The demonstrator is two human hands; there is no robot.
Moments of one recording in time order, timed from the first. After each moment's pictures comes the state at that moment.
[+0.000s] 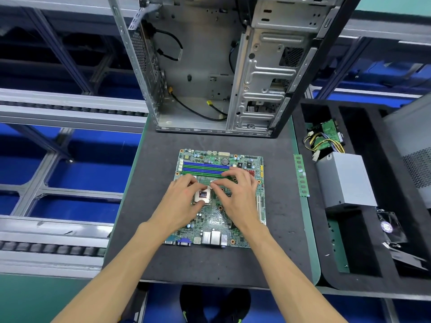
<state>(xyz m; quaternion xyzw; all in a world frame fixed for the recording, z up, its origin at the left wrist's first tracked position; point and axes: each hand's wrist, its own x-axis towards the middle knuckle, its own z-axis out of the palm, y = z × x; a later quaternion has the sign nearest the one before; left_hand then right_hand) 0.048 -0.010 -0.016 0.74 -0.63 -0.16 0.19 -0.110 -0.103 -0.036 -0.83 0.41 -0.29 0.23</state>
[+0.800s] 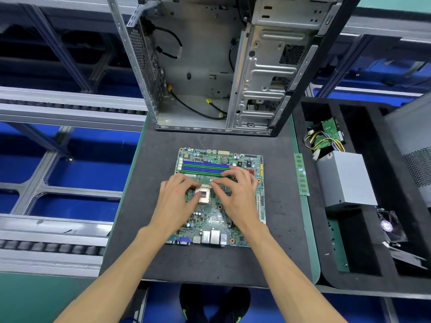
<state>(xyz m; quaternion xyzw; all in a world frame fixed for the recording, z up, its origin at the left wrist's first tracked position) 0.045 -0.004 -0.020 0.77 -0.56 -0.12 0.28 -0.110 -0.105 -0.044 -0.83 0.41 -0.30 0.23</state>
